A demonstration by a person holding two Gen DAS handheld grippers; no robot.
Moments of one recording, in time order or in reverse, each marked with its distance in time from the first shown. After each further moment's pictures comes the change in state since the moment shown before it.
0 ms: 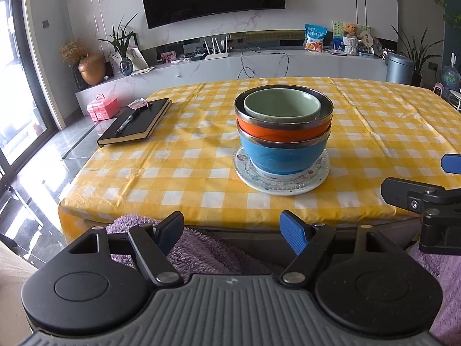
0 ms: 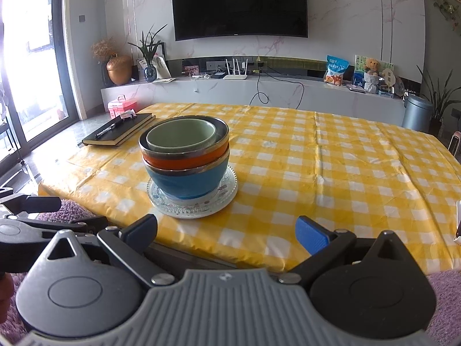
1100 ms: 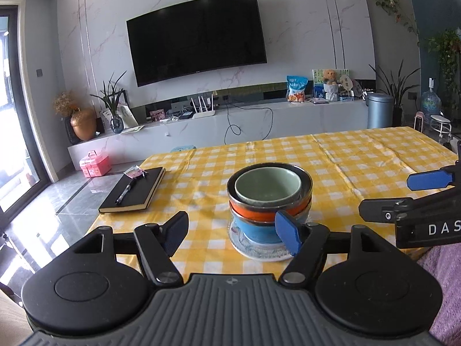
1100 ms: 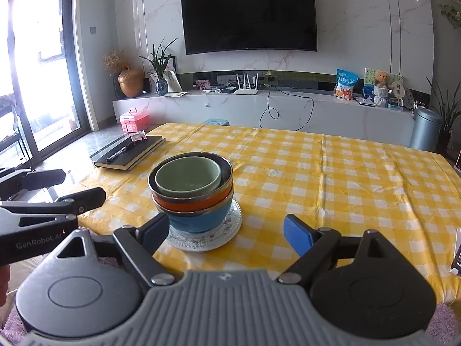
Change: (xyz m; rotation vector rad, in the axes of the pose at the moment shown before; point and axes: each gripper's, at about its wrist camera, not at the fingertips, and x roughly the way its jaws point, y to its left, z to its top) left arm -0.041 0.000 0.037 0.052 -0.233 -0.045; right arm -0.021 -0.010 0.040 -0.007 -0.040 0.052
